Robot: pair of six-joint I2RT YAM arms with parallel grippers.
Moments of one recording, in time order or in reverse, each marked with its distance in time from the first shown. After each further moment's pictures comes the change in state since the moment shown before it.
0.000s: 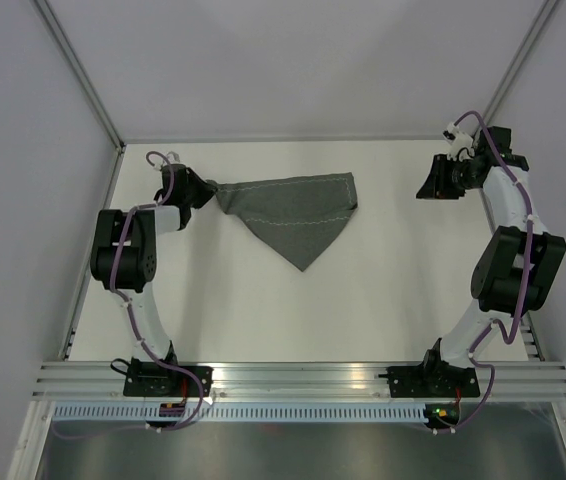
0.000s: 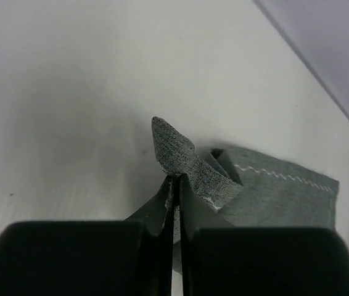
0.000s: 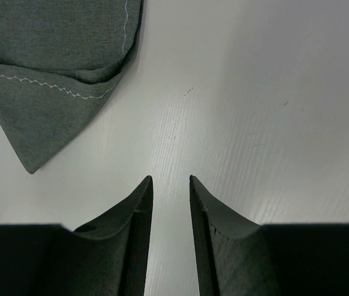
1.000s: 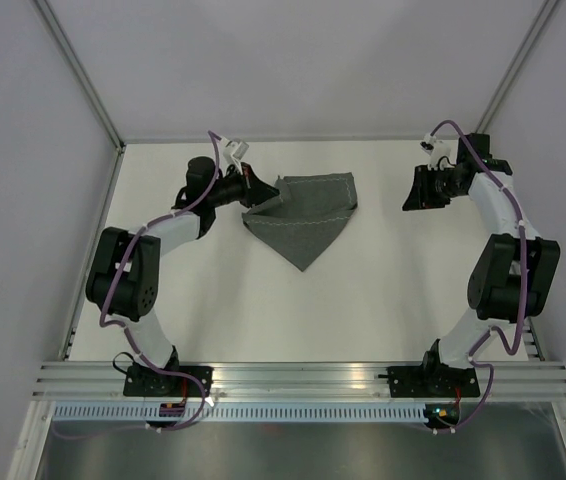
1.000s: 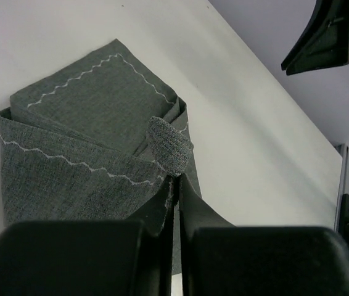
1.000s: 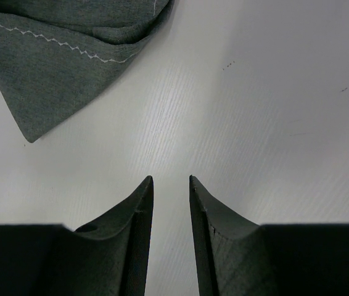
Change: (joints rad) left arm -0.216 -0.230 -0.083 0.196 0.661 0.355; right arm 0.091 -0.055 -0.091 -0.027 0.029 -0.055
